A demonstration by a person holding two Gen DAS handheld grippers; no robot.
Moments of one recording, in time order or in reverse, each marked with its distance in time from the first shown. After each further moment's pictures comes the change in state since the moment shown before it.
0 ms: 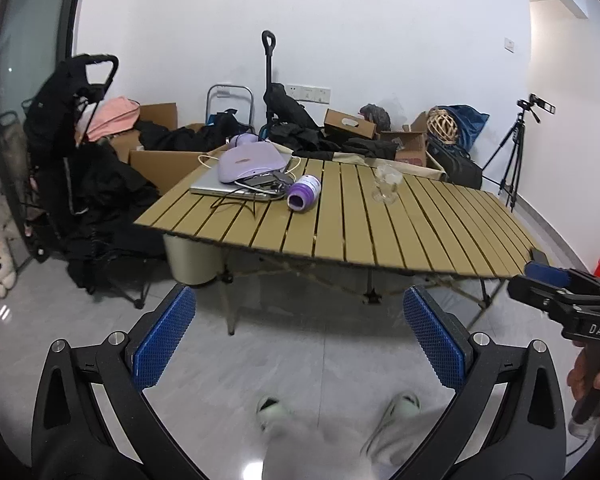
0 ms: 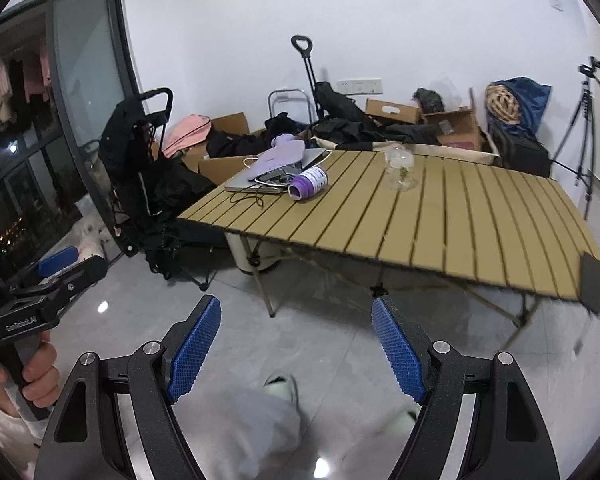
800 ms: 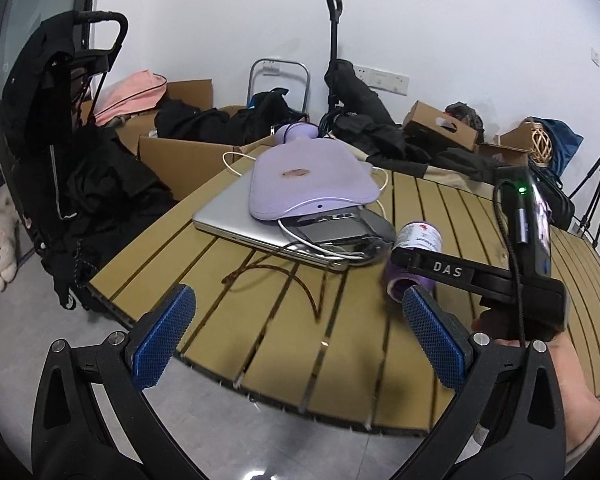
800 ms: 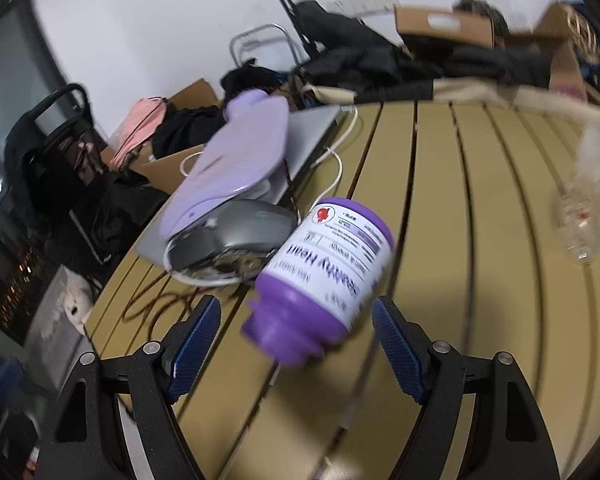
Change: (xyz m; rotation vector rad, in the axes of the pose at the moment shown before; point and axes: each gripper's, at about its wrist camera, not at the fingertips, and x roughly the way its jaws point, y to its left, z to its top) left arm 0.284 0.082 0.101 -0.100 0.043 0.169; right arm 0.461 -0.047 0.172 0.204 0.193 0.074
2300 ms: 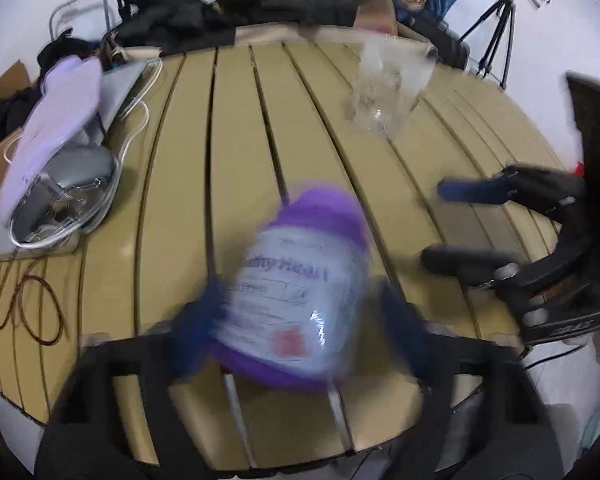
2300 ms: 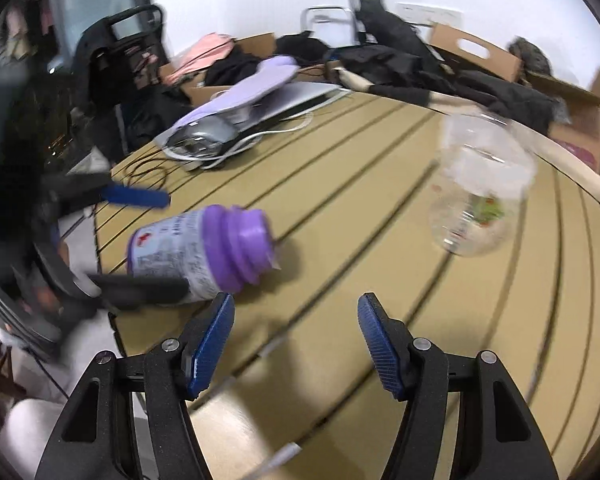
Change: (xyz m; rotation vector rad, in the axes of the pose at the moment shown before) left arm 0.100 -0.175 -0.021 0.379 0.452 -0.385; right arm -0.107 -0.125 -0.037 -0.395 0.096 0.055
